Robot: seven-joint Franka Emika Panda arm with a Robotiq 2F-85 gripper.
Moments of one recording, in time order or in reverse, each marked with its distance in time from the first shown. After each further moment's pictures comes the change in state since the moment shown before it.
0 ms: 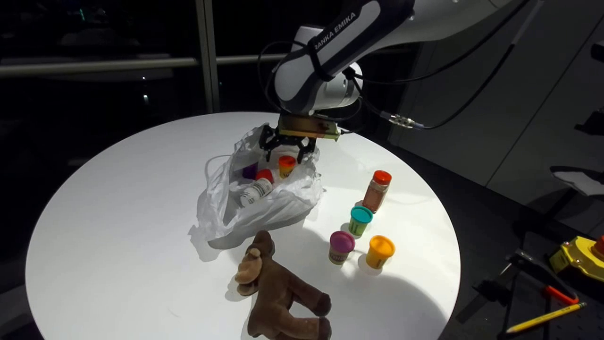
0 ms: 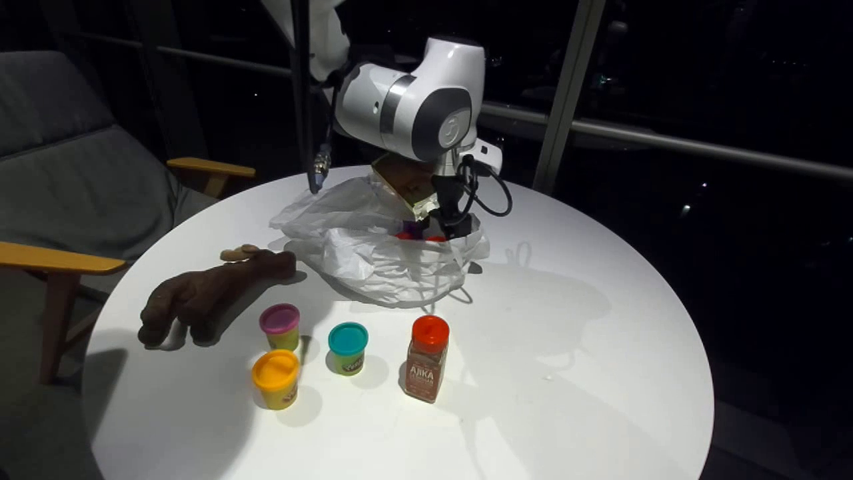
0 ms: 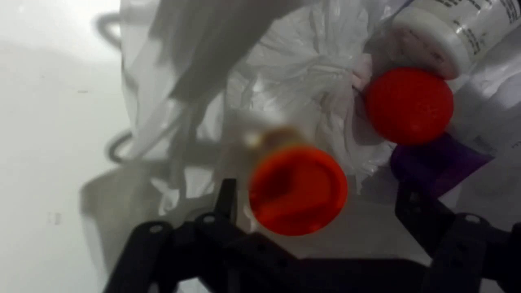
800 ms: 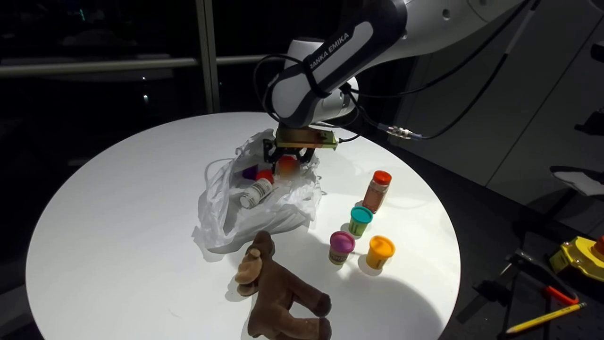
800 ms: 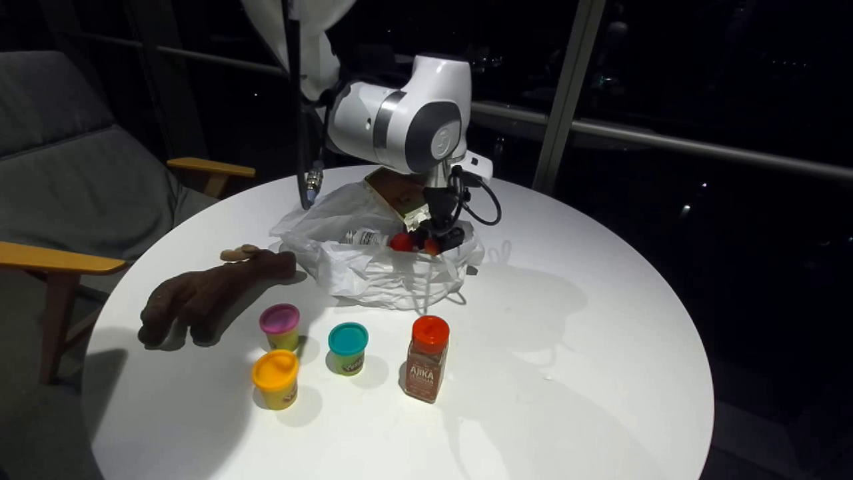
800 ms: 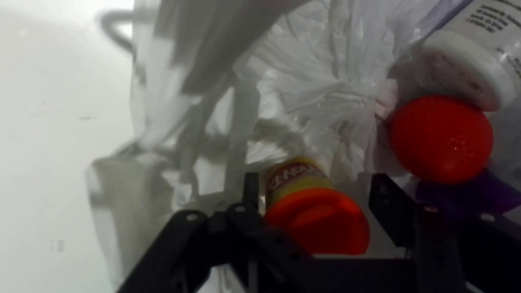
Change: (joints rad) arm 0.037 0.037 -0.033 0.010 -0.034 -0.007 0.050
